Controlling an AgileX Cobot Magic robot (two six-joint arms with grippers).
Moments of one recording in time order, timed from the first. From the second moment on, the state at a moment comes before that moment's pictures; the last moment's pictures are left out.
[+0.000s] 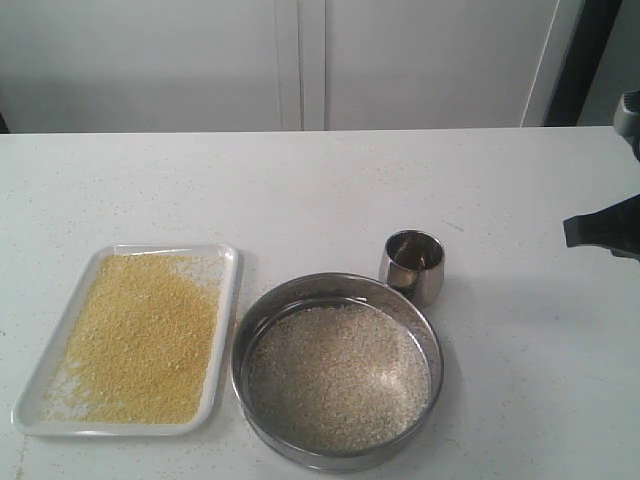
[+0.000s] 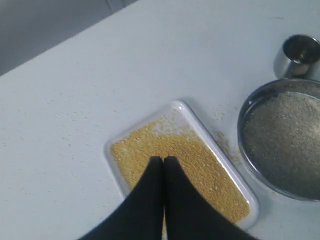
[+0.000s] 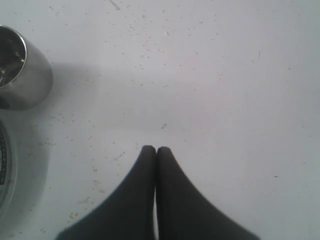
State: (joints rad) left arm -0.37 0.95 -1.19 -0.08 0.98 0.26; right arm 0.05 1.18 -0.77 0.00 0.57 -0.03
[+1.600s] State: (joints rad) left arm -0.04 0.19 -0.24 -0.05 0.47 0.09; right arm 0.05 1.18 -0.77 0.00 0.57 -0.03
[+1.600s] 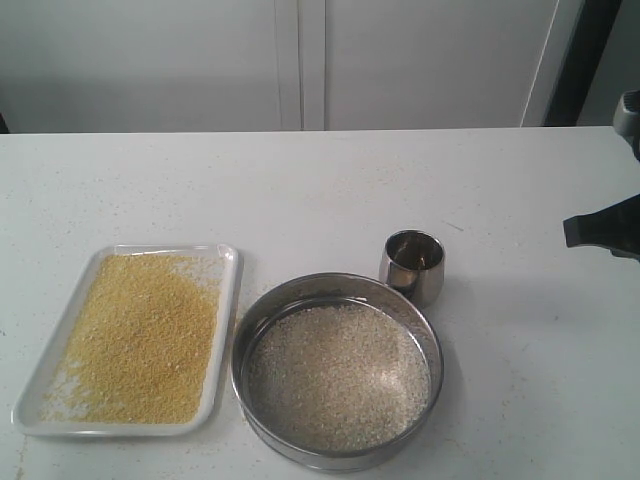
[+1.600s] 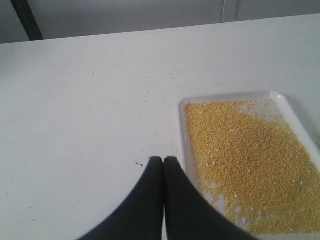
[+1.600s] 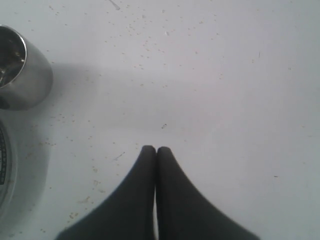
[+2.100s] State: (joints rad) left arm 0.05 0.00 -0.01 -0.07 0.40 0.10; right arm 0.05 1.18 -0.77 0.00 0.57 -0.03
